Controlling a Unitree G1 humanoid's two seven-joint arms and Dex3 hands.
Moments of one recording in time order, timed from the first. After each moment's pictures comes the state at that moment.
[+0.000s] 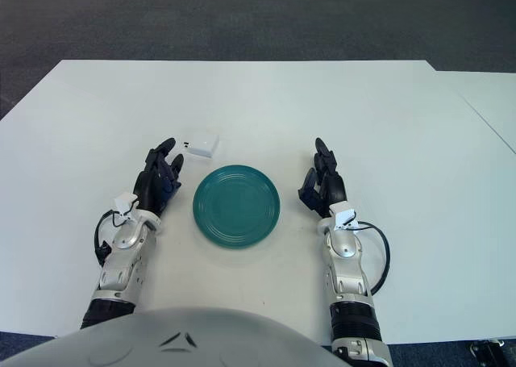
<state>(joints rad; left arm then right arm) 0.13 -0.11 -0.05 0.04 -0.15 -0.10 -0.02 0.11 -0.09 -0.10 0.17 -0.02 -0.31 0.01</state>
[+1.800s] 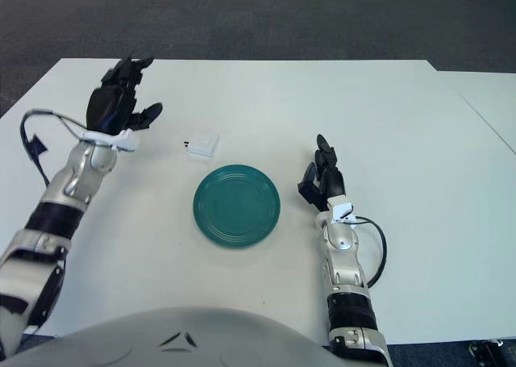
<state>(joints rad) -0.55 0.44 -0.22 0.43 0.78 -0.33 0.36 0.06 -0.08 -0.09 0.22 -0.02 -0.30 -0.03</state>
